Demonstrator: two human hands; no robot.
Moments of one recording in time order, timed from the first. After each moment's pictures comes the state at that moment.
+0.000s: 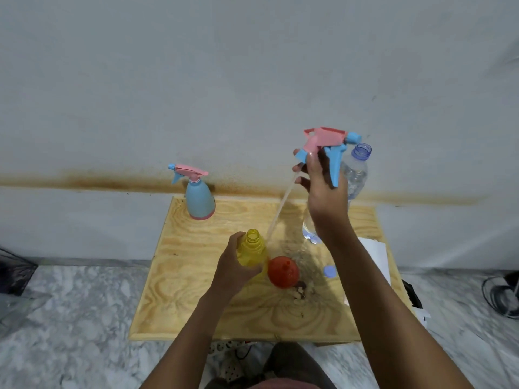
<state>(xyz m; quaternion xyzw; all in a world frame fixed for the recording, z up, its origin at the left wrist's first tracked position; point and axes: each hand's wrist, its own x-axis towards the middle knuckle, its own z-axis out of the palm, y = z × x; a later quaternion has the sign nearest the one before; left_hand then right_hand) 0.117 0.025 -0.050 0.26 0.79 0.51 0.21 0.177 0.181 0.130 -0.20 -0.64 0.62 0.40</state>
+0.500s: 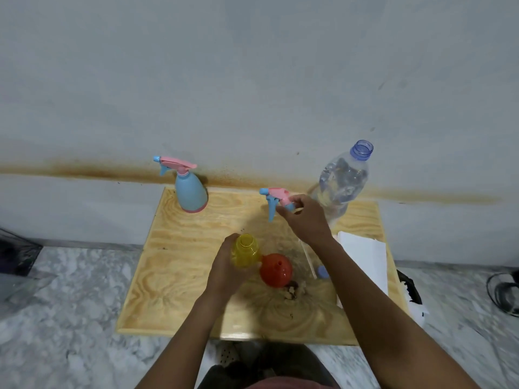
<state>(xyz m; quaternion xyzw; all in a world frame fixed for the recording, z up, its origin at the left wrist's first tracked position) 0.126 0.050 -0.071 0.18 0.81 0.52 0.22 0.169 0.251 0.007 -0.35 -0.82 0.43 0.13</state>
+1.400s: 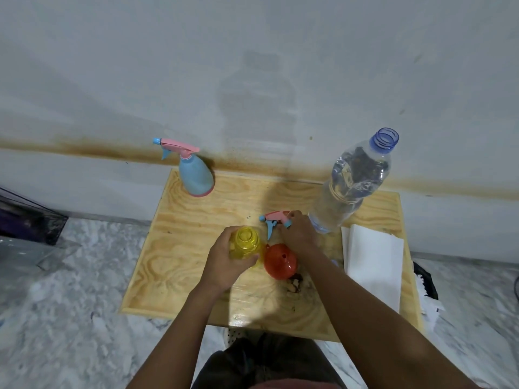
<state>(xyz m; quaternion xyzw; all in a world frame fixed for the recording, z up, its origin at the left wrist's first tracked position) 0.123 0.043 -0.072 0.17 0.82 0.51 0.22 0.160 0.246 -0.095 -0.40 -0.83 0.38 -0.06</state>
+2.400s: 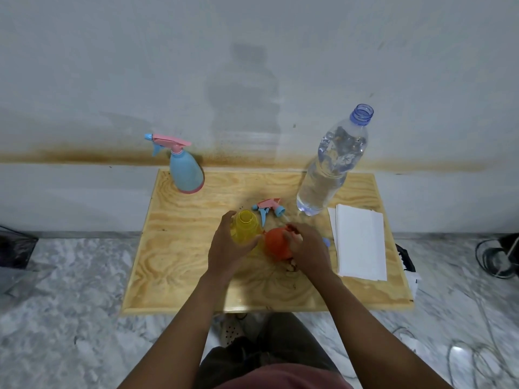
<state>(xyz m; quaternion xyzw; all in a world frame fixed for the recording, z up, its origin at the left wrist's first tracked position) 0.131 0.041 -0.064 0.21 0.84 0.47 0.16 0.250 0.195 -0.062 -0.38 -0.86 0.34 0.07</state>
